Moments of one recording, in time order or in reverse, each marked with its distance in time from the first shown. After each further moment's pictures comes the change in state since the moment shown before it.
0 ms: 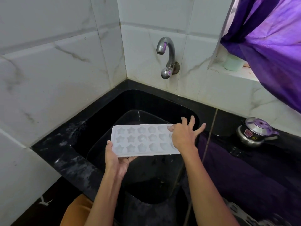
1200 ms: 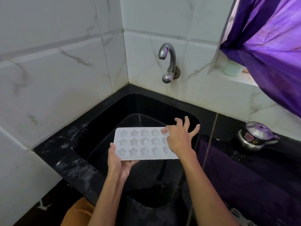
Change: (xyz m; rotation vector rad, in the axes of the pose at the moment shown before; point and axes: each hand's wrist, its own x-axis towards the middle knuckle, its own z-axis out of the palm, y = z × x) left_hand -0.005 -0.002 0.003 0.012 -0.030 0.013; right_hand -0.009 -0.013 -0.005 0.122 0.056 -0.111
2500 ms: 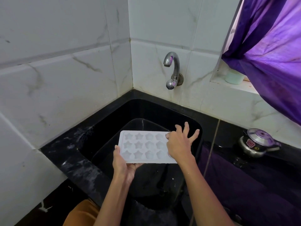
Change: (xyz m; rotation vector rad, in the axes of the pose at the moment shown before) left_hand -0.014 0.000 0.007 0.045 0.050 0.035; right_hand -0.010 -0.013 0.001 -0.137 -0.040 -0.002
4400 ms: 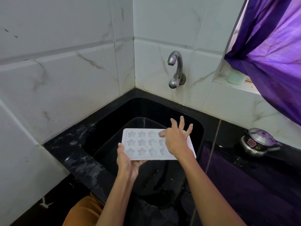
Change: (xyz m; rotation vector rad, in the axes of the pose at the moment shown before) left_hand -0.005 -0.003 0.003 -0.019 0.023 0.002; right_hand 0.007 -0.012 0.003 0.022 -0.001 -0.149
